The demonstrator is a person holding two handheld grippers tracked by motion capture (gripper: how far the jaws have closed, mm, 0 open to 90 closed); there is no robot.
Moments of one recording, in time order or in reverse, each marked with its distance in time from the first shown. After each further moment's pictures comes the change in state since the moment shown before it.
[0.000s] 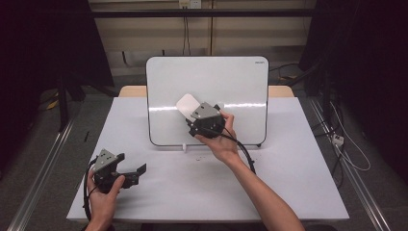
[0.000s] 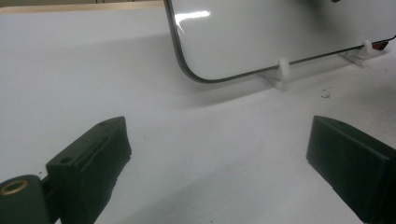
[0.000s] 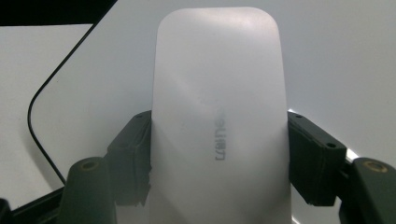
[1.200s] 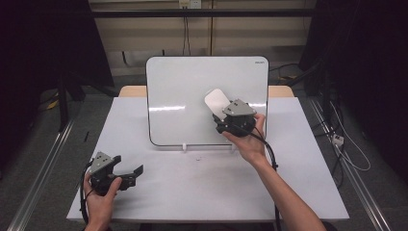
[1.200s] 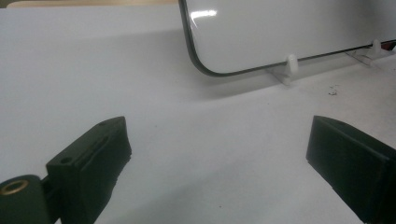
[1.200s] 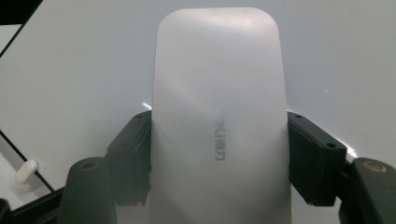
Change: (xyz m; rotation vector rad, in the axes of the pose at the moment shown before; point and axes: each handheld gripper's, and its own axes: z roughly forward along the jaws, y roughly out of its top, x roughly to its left) left arm 0.004 -0.005 -0.007 -0.001 0.023 -0.024; right arm -0.054 -0.029 -0.051 0.007 -0.094 0.079
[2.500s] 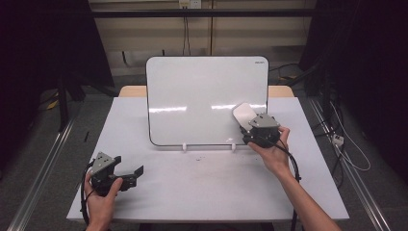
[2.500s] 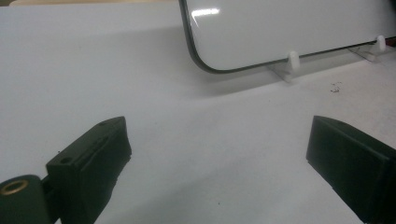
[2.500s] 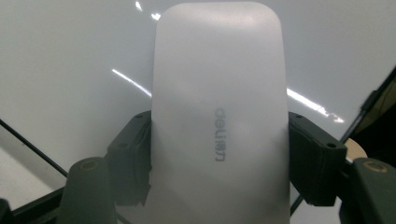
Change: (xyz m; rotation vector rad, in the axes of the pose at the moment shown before) left arm -0.003 0.000 -0.001 0.011 0.010 0.013; right arm -0.036 -0.073 -0.013 0.135 -0.088 -0.003
